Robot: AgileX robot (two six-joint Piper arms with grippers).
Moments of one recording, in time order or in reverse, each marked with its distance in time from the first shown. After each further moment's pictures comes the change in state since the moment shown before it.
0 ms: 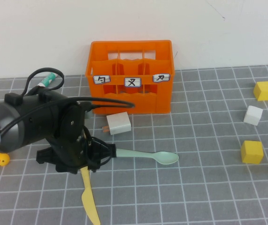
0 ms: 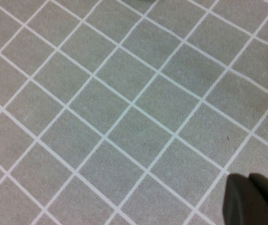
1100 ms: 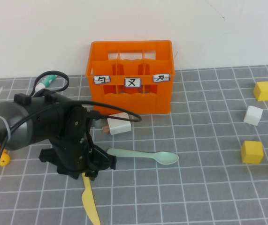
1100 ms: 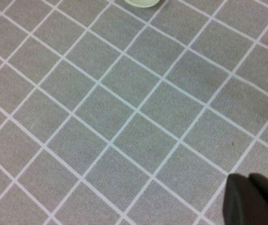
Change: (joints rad) right arm 0.000 0.000 0.000 0.026 0.004 0.000; left arm 0.002 0.068 -0.015 -0.019 0.034 0.202
